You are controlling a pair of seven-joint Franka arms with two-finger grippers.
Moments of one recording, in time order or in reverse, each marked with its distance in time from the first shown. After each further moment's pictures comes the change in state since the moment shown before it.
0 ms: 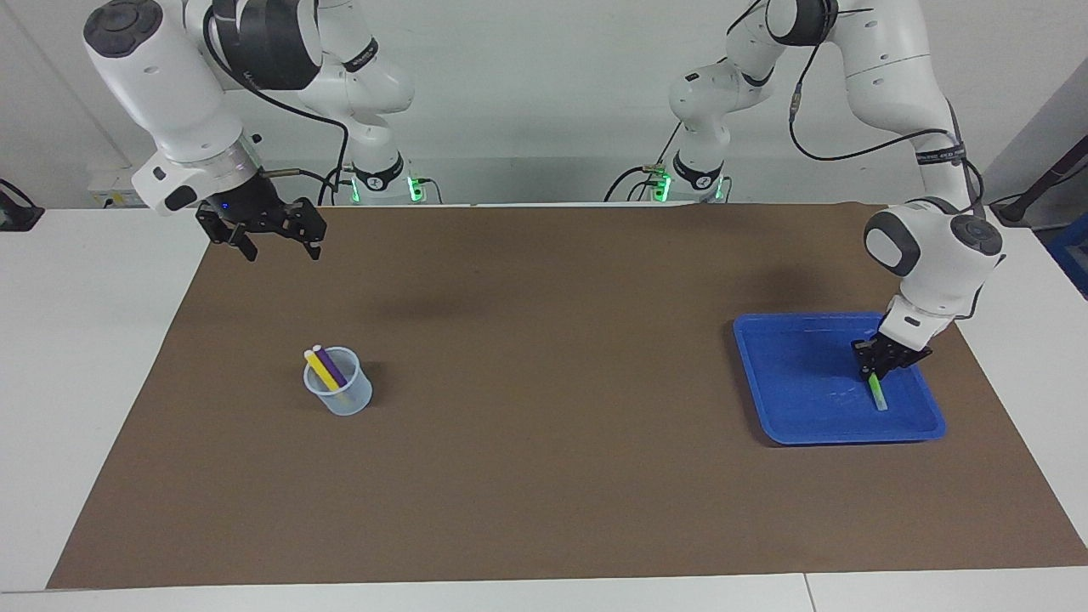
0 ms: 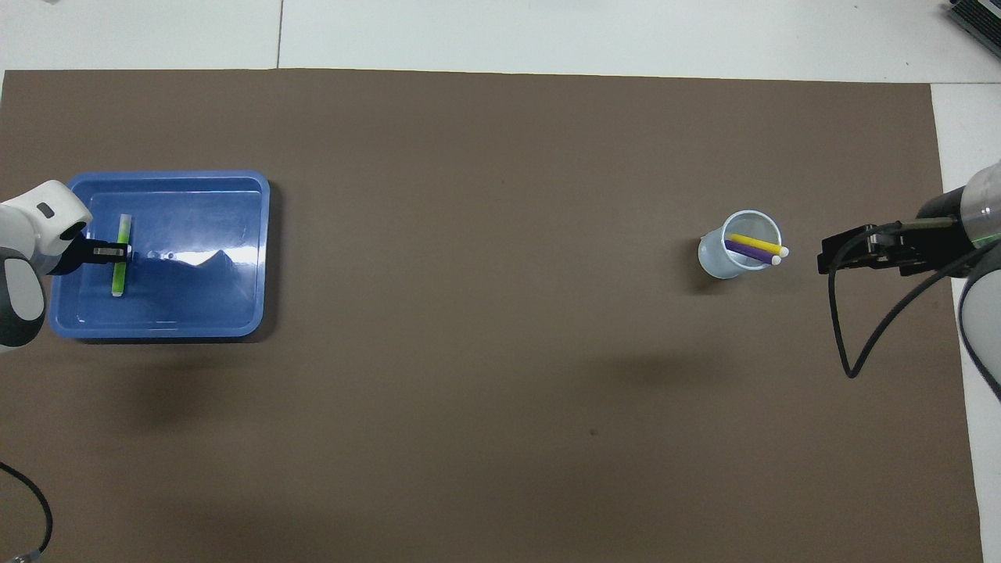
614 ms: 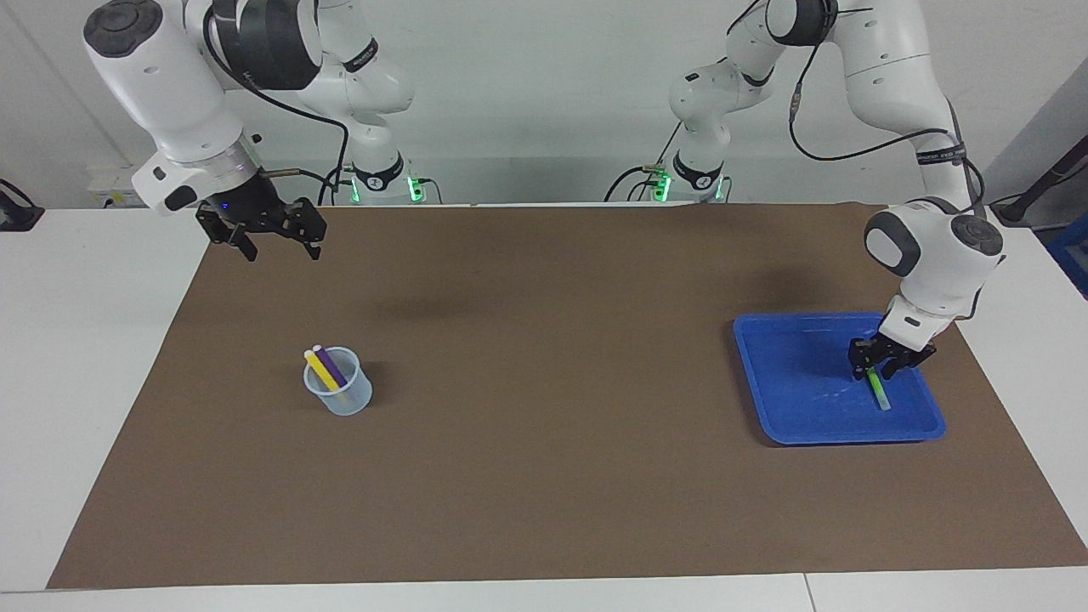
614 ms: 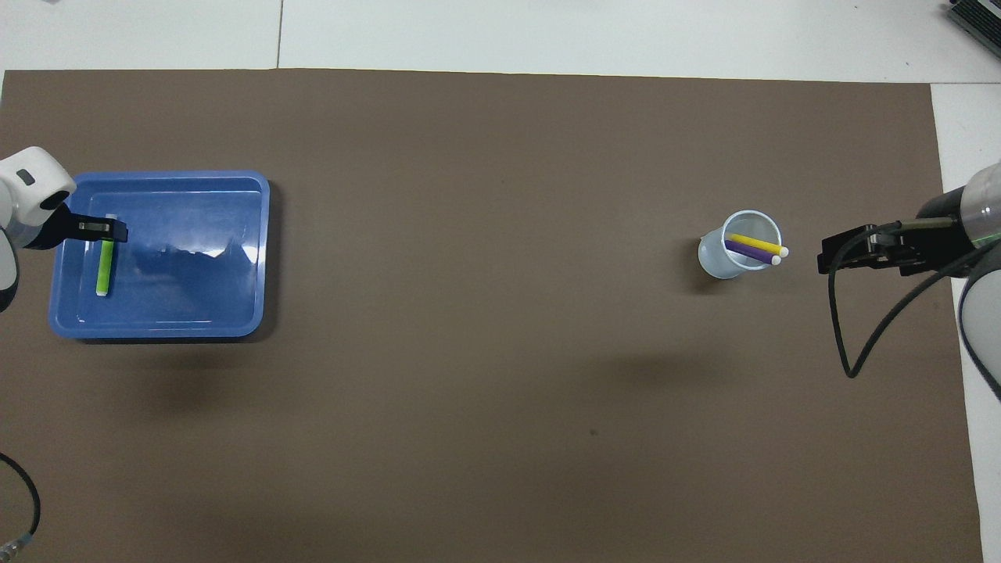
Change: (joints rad) left arm -0.027 -0.001 -0.014 0.167 0.000 -0.193 -0.031; right arm 0.000 0.000 0.000 0.000 0.000 0.000 0.000
